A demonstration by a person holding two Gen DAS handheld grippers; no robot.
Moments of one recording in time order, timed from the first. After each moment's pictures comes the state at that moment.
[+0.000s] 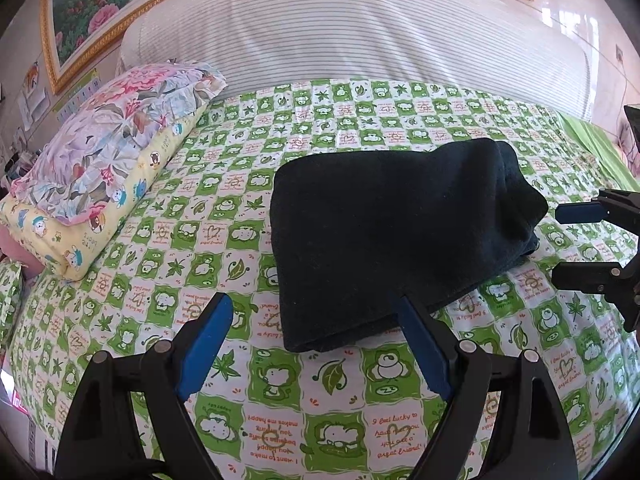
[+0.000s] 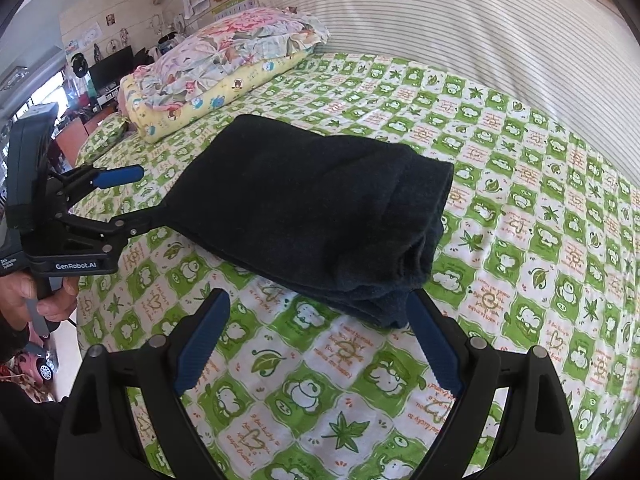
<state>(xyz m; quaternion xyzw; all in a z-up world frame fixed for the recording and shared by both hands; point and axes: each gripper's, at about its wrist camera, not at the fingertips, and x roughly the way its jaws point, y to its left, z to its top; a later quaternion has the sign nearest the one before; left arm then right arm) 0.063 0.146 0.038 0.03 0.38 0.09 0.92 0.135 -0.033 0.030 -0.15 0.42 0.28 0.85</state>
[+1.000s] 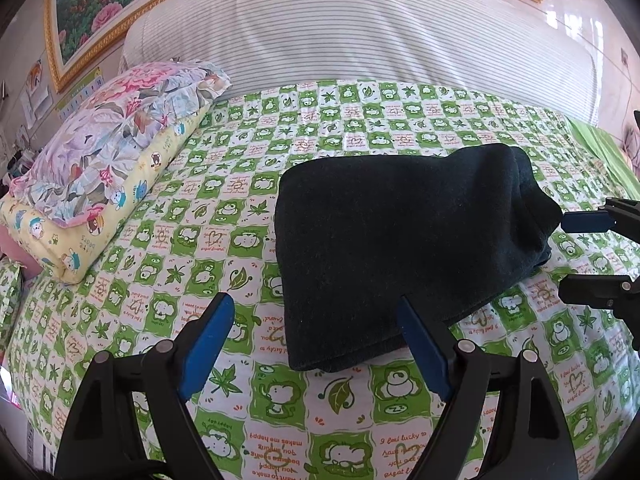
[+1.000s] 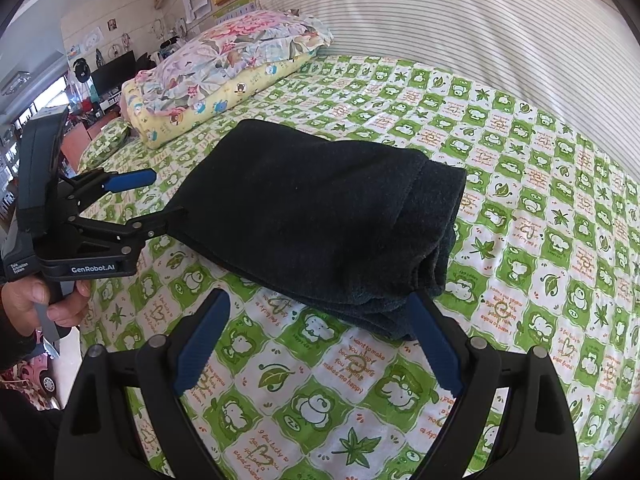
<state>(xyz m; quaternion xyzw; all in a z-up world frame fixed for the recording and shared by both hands) 0.074 0.152 0.035 0.03 0.38 0.09 0.92 0.140 -0.026 0.028 -0.14 0.41 0.29 0.85</state>
